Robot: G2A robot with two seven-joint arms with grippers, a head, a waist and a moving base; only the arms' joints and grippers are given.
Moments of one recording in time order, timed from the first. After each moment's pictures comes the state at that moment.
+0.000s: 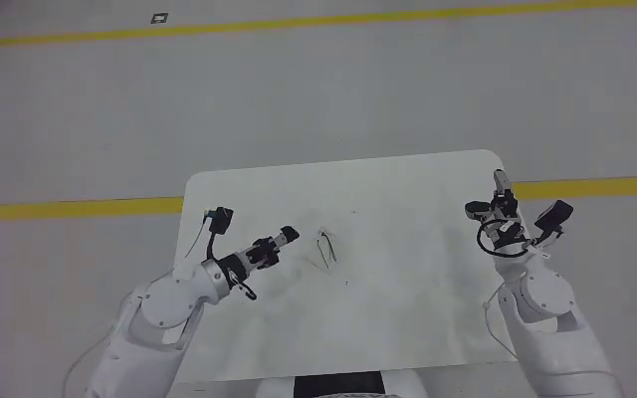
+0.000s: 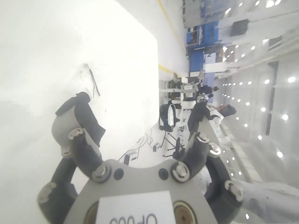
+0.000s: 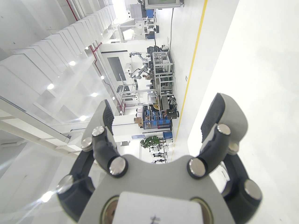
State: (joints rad) left arm 1.69 -1.09 -1.42 -1.99 0.08 0.18 -0.74; right arm -1.73 -1.15 1.60 -1.80 0.42 0.00 0.00
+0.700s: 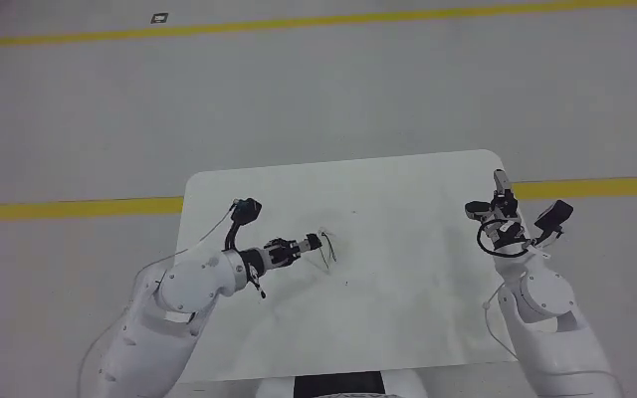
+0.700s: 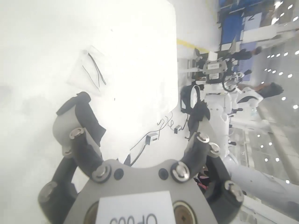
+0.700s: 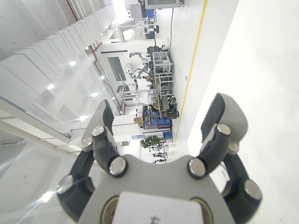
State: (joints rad) left arm 1.53 -1.08 -1.29 -2.05 0.29 0.32 -0.91; right arm -1.73 -1.15 1.60 -1.80 0.42 0.00 0.00
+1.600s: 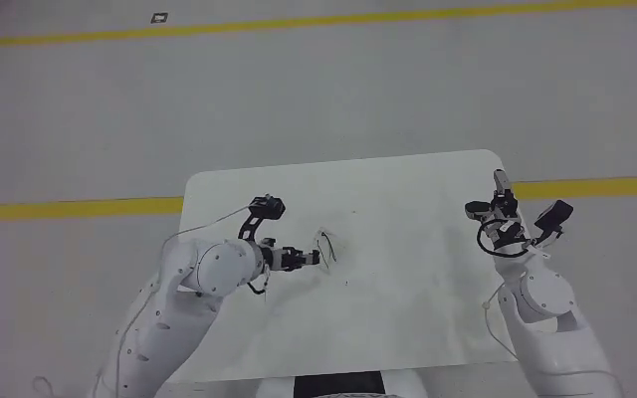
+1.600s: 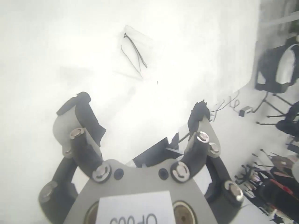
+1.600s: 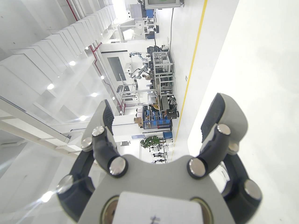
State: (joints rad) left arm 1.31 -1.09 -1.12 -2.00 0.75 0.34 -1.28; right arm -1.73 -1.15 1.60 -1.80 0.42 0.00 0.00
